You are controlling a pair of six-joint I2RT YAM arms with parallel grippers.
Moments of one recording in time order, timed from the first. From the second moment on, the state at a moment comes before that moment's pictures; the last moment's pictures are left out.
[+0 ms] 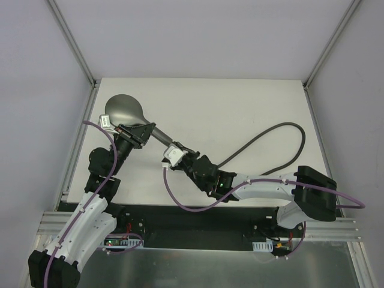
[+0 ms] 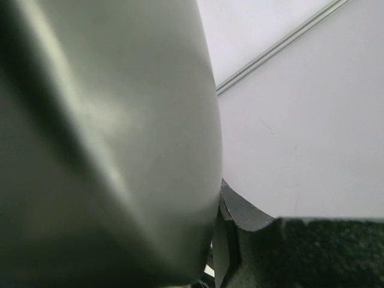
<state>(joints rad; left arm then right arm) -0.29 0.62 0.42 0.40 0.20 -0.96 1.30 1.51 0.84 0.60 0.58 -0.51</state>
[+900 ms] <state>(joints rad) -0.29 0.64 0.41 0.43 0.20 -0.97 1.29 1.49 0.81 0.64 0.54 -0.44</state>
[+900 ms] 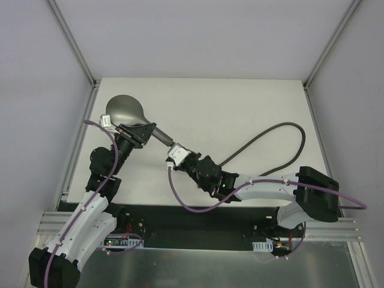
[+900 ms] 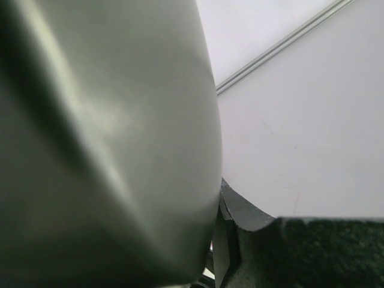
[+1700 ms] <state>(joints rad) -0.29 0.66 0.39 0.45 0.21 -0.97 1.28 1.48 0.79 0.63 0.51 -0.43</state>
